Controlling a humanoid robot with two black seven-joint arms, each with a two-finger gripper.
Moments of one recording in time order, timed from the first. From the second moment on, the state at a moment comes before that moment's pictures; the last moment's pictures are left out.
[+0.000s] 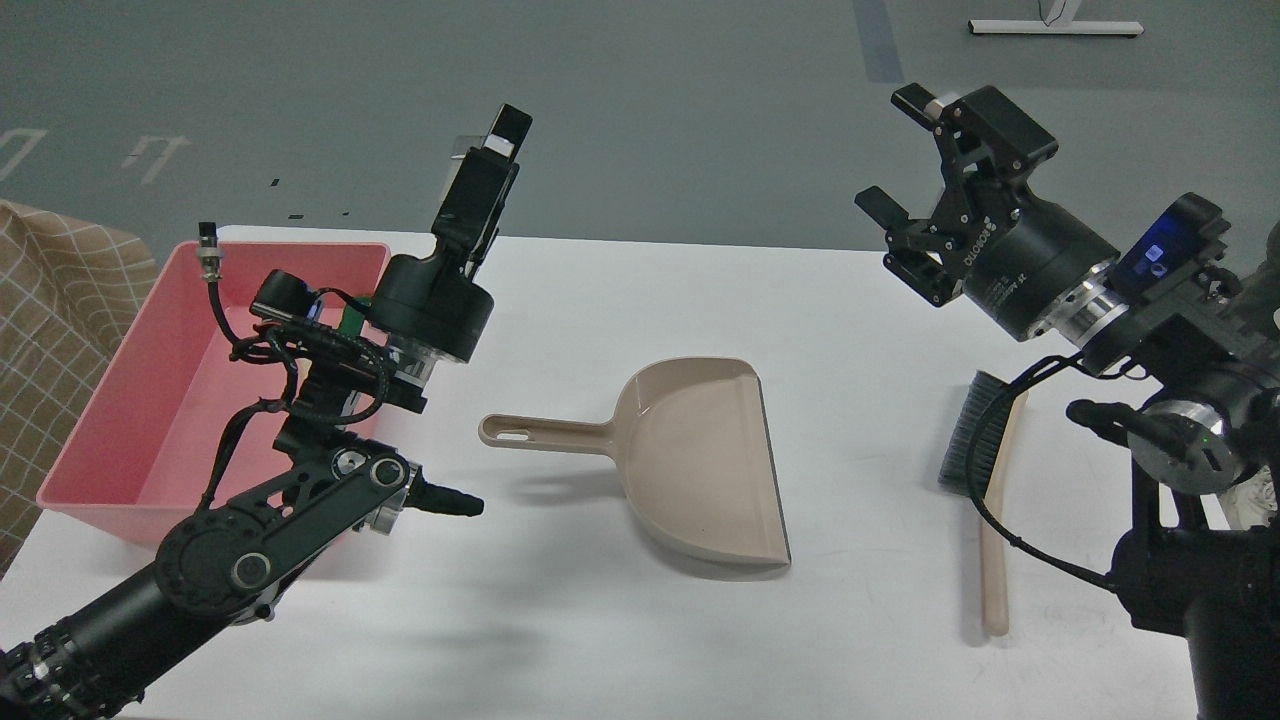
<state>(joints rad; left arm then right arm) -0.42 0.30 -0.83 -1.48 1.24 0.49 -0.45 0.38 0.00 1.60 1.63 -0.98 0.49 -0.40</state>
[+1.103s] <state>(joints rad) -0.57 0.14 -0.99 -1.41 0.66 0.05 -0.49 0.43 0.00 1.50 1.53 -0.95 0.36 -0.09</state>
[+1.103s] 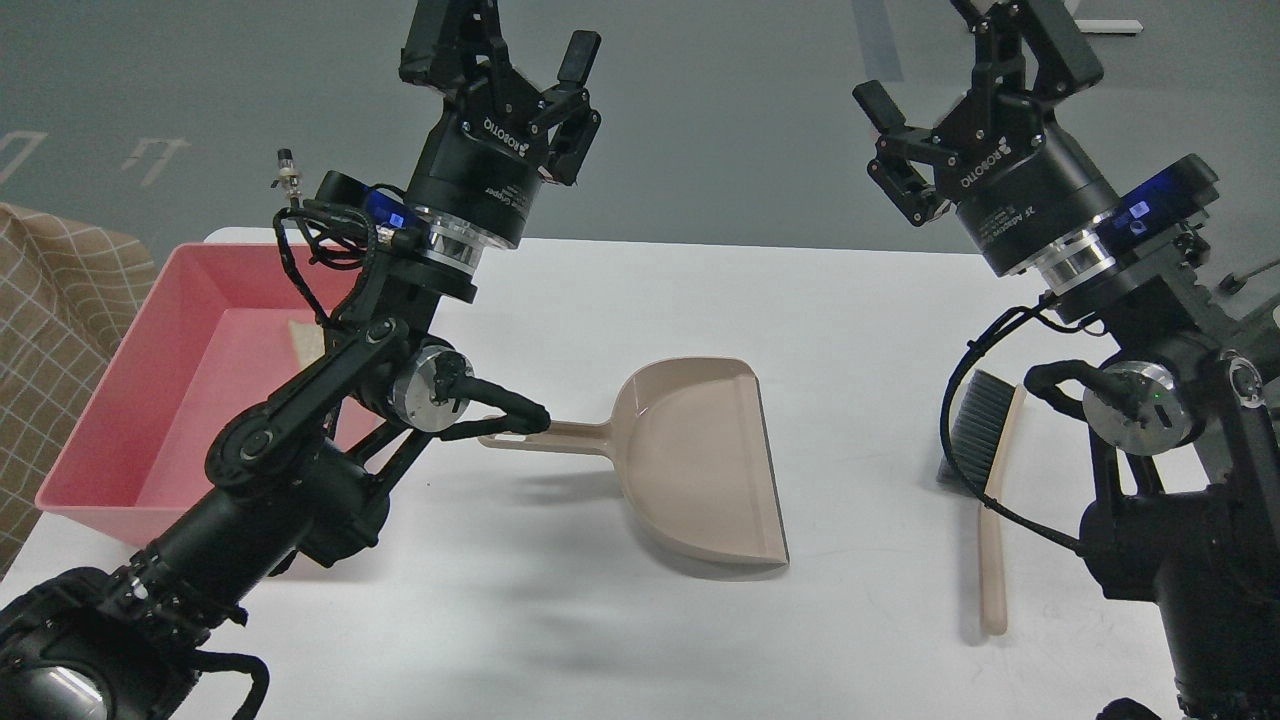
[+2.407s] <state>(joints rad) -0.56 0.13 -1.02 -1.38 0.53 -0.02 -0.49 0.38 0.00 1.43 1.54 -0.95 0.32 -0.02</state>
